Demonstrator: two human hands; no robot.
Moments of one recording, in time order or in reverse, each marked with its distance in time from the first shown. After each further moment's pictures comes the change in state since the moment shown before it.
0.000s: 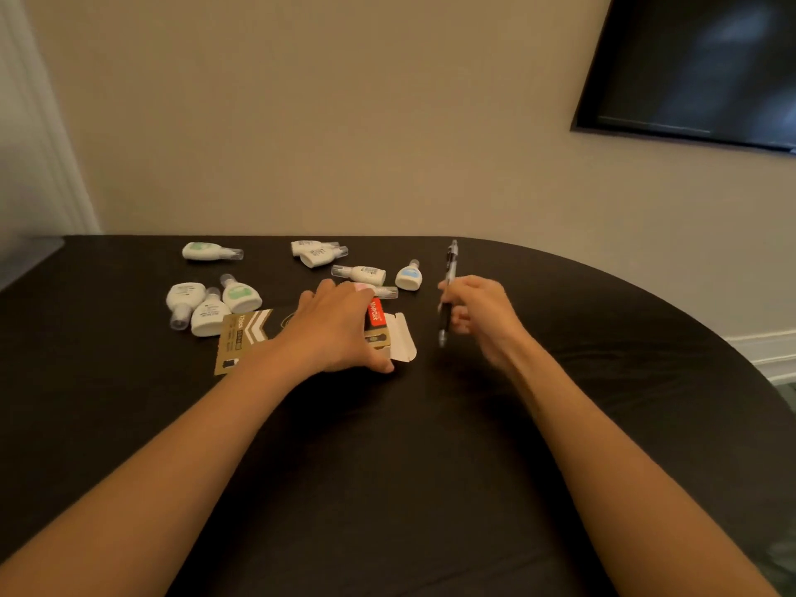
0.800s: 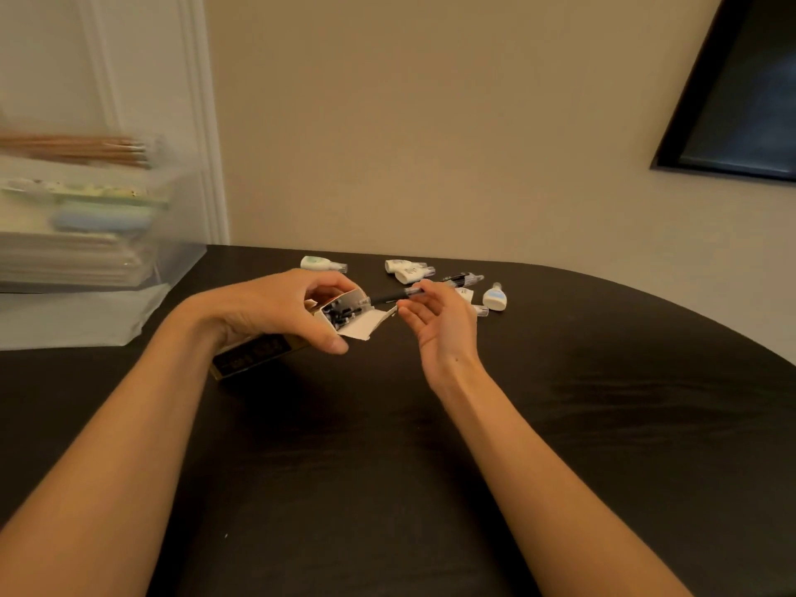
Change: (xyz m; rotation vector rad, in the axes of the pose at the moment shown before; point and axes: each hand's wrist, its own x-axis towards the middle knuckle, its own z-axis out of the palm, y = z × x) left_hand -0.099 -0.146 -0.068 -0.689 -0.178 0.024; right_hand -0.080 -0.037 0.162 0.806 -0.100 0.002
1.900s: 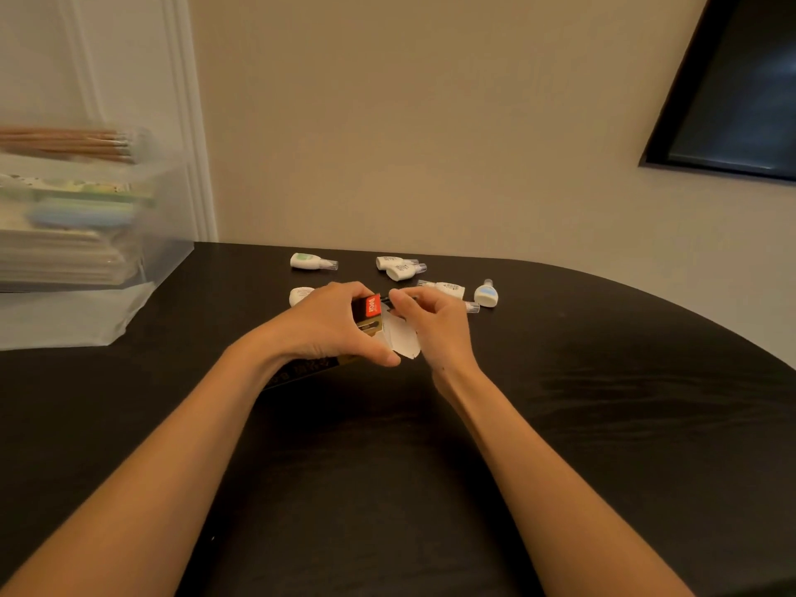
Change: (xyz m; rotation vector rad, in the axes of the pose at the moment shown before) left_hand 0.032 0.013 0.043 0.167 0.190 -0.001; right_hand 0.009 0.004 -0.022 -0.815 -0.115 -0.256
